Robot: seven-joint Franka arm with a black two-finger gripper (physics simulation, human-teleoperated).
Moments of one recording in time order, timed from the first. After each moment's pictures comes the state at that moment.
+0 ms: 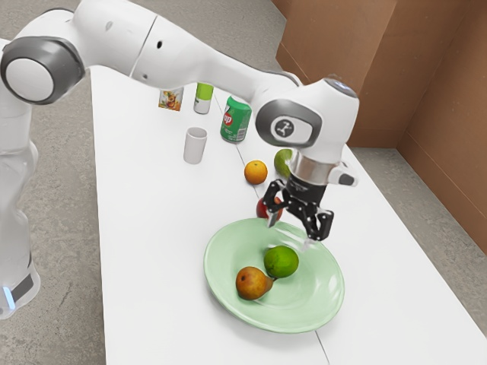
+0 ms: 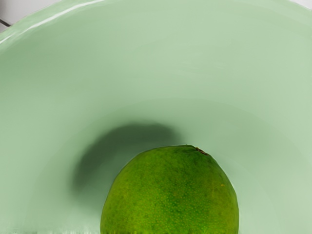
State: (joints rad) arm -0.31 0.13 0.01 -1.72 -0.15 1.83 -0.82
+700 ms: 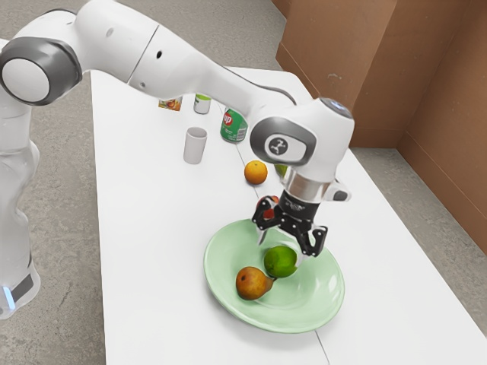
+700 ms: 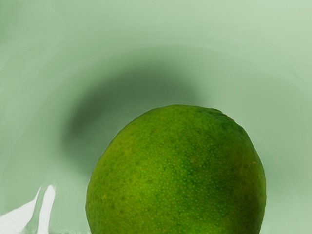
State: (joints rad) arm -0.34 0.13 0.01 -1.79 -0.16 1.87 -1.03
